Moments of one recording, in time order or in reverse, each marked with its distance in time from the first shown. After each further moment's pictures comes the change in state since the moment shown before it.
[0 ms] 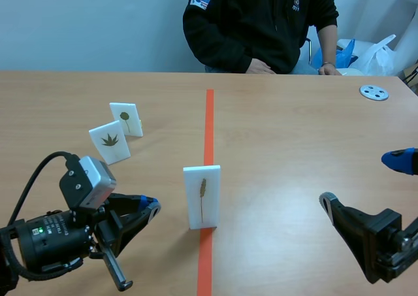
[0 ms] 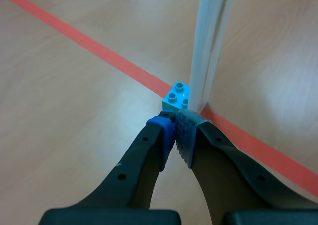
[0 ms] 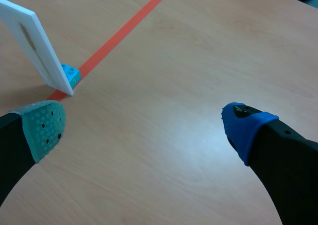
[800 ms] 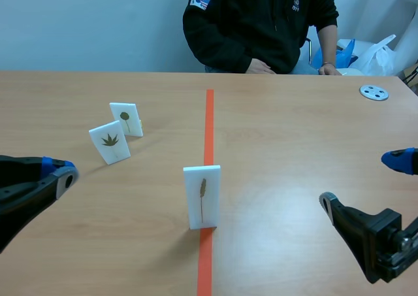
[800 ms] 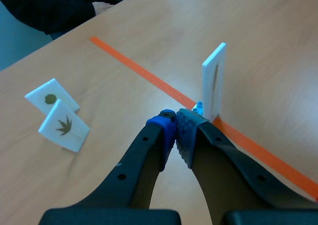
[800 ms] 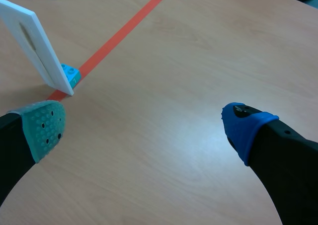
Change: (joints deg) left arm 33.0 -5.6 -27.0 42.8 -15.8 -0.6 15.0; right arm 0.0 0.0 0.0 0.0 0.0 0.0 0.0
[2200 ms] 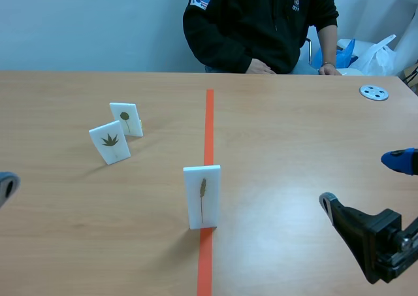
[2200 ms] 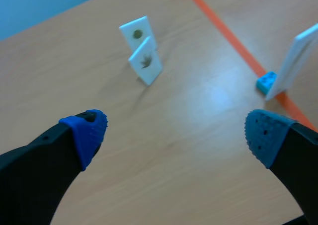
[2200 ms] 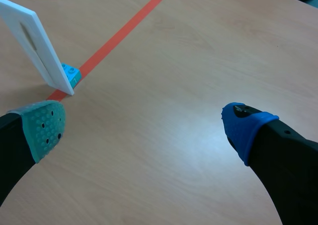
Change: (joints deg) left arm 10.4 8.7 -16.5 13.5 -12.5 8.0 19.7; right arm 0.0 0.0 0.0 0.0 0.0 0.0 0.0
